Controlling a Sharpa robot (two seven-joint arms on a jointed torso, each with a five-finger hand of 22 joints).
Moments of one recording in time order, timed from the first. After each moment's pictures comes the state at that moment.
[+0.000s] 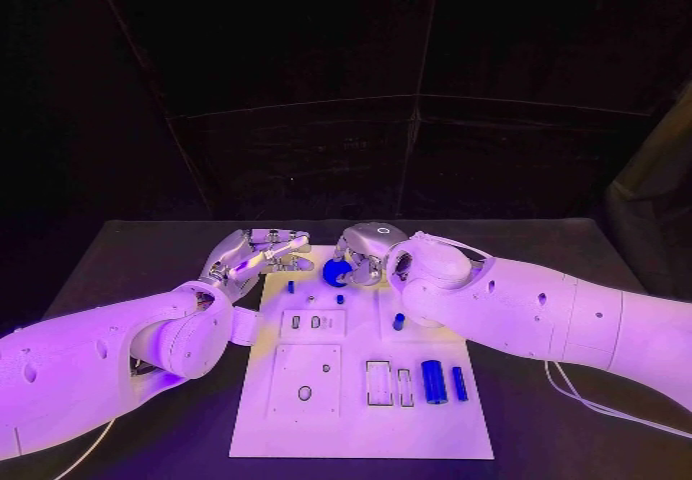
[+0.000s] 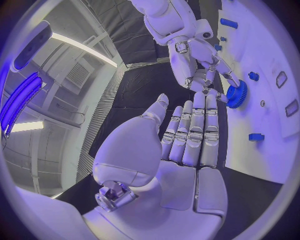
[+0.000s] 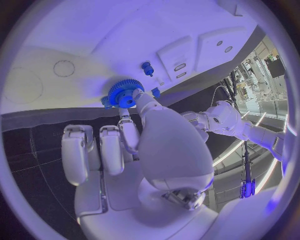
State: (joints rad) left arm 1.23 -0.89 -0.12 1.60 -0.03 -0.35 0.49; left_hand 1.30 0.08 0.05 -0.08 0.05 0.94 0.22 0.12 0.07 1.06 0.16 0.13 0.07 1.14 0.11 0.20 0.24 0.17 0.97 0.22 0.26 0.09; right arm 1.22 -0.49 0.00 1.34 -1.66 -0.25 -0.29; right_hand 1.41 -0.04 0.22 0.11 0.19 1.01 0.14 0.13 0.03 1.37 0.04 1.33 1.24 1.46 -0.03 1.48 1.31 0.01 1.47 0.09 1.55 1.31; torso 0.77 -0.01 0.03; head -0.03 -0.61
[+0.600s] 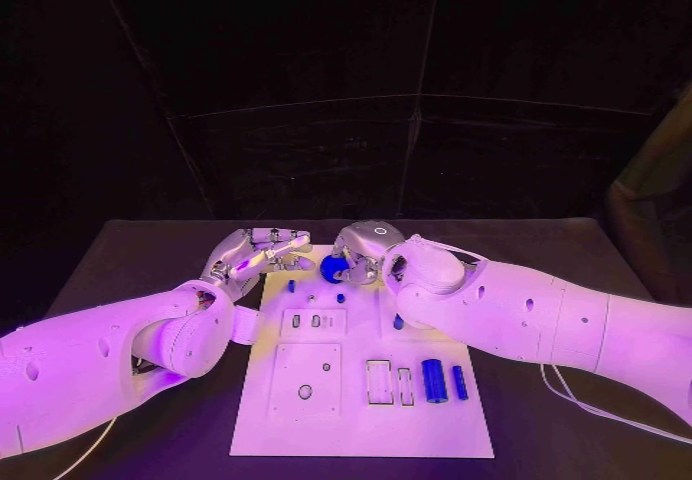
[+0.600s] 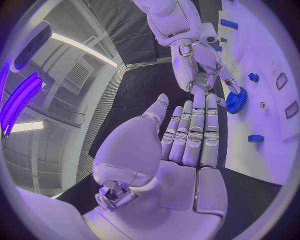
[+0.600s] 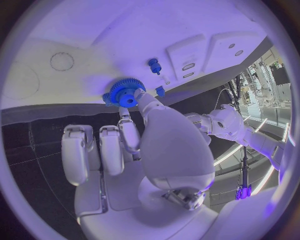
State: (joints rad) left arm 1.23 -0.89 -0.12 1.60 -0.03 -0.35 0.49; left_hand 1.30 0.08 0.05 -0.08 0.05 0.94 0.22 0.12 0.07 1.06 0.16 0.13 0.07 1.14 0.11 0.20 0.24 0.17 0.97 0.22 0.26 0.09; right arm 1.21 -0.45 0.00 1.29 -1.72 -0.32 -0.30; right_hand 1.37 -0.07 0.23 0.10 0.19 1.02 0.14 0.13 0.03 1.36 0.05 1.33 1.24 1.47 -0.03 1.48 1.31 0.01 1.47 0.09 1.55 1.31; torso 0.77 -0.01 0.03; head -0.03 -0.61
